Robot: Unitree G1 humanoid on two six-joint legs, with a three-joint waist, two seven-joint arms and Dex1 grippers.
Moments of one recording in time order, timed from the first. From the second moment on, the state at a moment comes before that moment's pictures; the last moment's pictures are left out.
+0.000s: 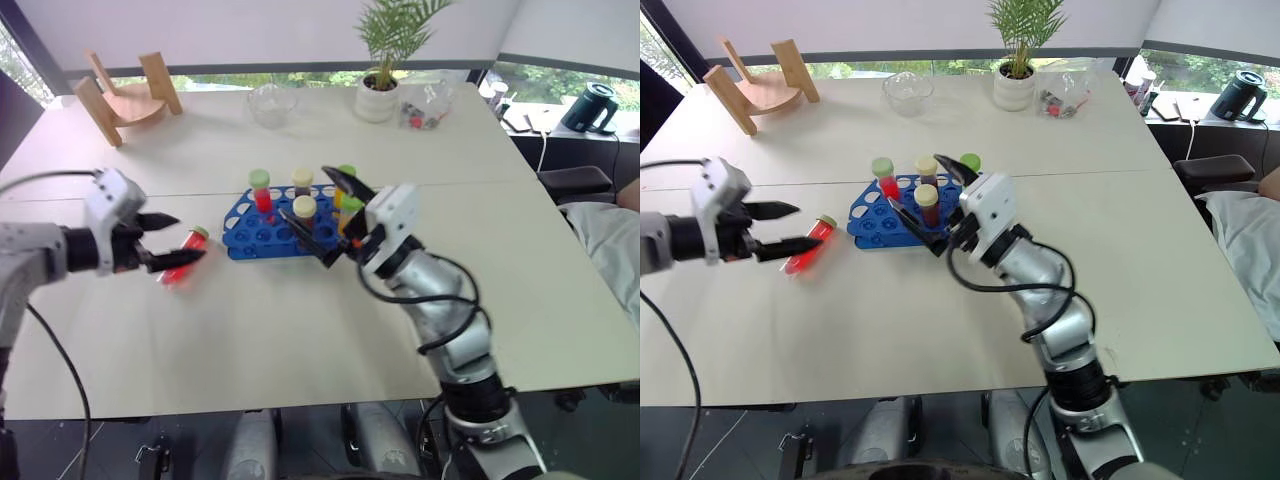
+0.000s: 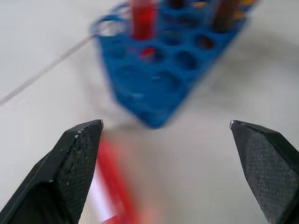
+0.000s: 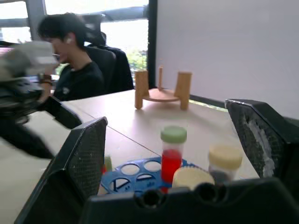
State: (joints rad) left arm -0.40 1.09 0.17 -0.08 -0.52 0.81 -0.99; right arm -0.43 -0.18 0.18 -0.43 0.22 0.35 0.50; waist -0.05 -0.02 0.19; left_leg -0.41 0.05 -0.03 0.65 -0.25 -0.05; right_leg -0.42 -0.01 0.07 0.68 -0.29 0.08
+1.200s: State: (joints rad) left arm -1.36 0.63 -0.62 1.31 0.31 0.69 -1.42; right arm -0.54 -0.49 0.13 -0.67 0.75 0.84 0.61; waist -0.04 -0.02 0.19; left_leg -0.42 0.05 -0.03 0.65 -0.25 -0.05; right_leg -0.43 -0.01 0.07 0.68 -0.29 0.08
